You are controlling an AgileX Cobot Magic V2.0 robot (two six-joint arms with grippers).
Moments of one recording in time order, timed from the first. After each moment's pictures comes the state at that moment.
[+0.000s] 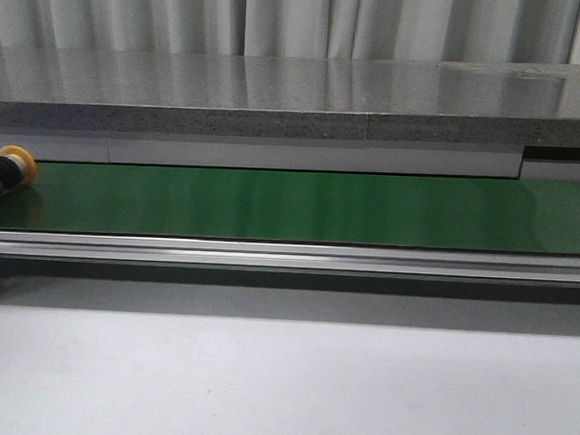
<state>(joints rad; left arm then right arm) 0.03 1.54 -1.21 -0.11 0.71 0.17 0.05 -0.01 0.03 -0.02 0.13 0.02</state>
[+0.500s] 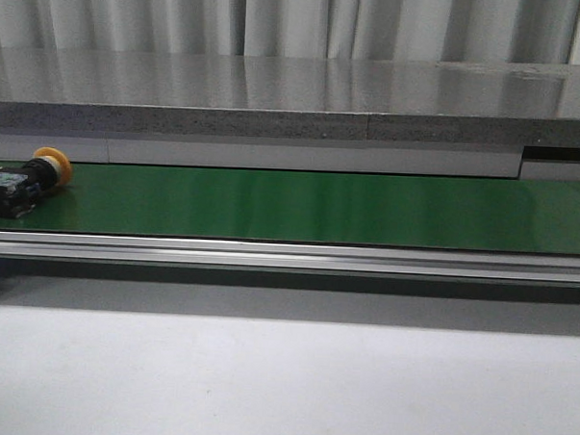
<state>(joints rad) -0.17 0.94 -0.67 -0.13 0.23 0.17 0.05 -0.01 0.03 -0.02 0.13 0.02</state>
